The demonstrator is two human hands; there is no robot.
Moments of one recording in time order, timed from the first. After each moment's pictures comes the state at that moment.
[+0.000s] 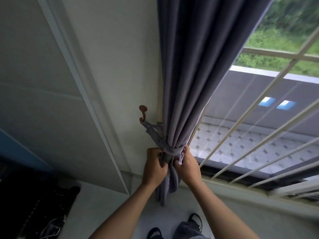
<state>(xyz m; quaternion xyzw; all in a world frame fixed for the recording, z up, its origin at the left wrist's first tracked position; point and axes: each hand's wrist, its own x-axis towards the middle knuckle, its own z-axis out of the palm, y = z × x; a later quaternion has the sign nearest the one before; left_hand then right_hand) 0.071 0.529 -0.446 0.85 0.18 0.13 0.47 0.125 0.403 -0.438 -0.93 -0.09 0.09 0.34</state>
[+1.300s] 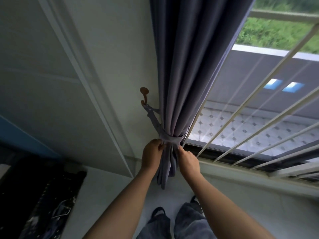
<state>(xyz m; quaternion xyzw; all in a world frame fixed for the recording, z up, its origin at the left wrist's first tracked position) 0.070 0.546 -0.472 0.91 0.18 0.06 0.36 0.097 0.401 -0.478 -0.97 -0.17 0.14 0.14</state>
